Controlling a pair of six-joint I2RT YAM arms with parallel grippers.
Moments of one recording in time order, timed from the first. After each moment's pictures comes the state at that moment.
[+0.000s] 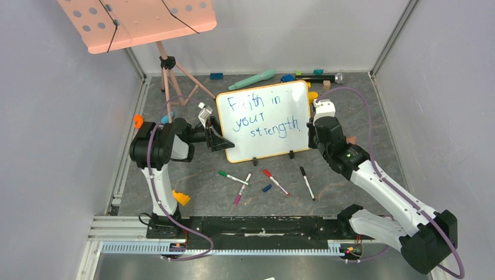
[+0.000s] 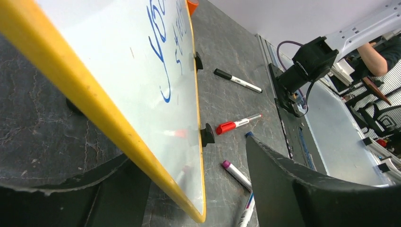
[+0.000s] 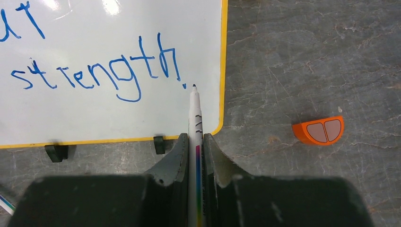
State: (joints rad) left arm -0.10 2.03 0.68 1.47 1.38 -0.66; right arm 0.54 1.02 0.81 -0.34 0.39 0.19
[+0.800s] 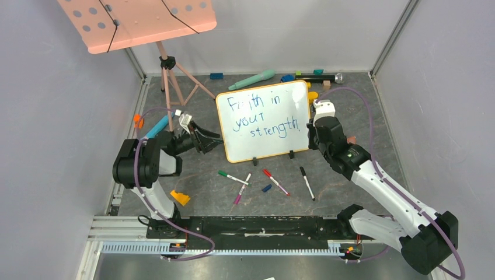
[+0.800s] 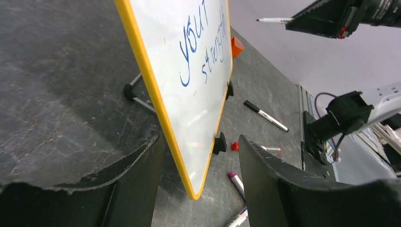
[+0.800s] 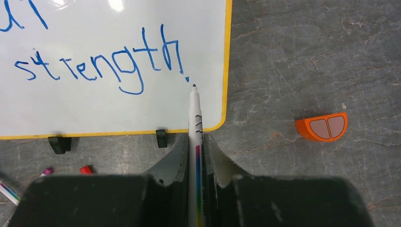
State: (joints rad) left arm 0.02 1.78 0.41 1.48 1.16 -0.65; right arm 0.54 1.01 0.82 -0.38 0.37 0.20
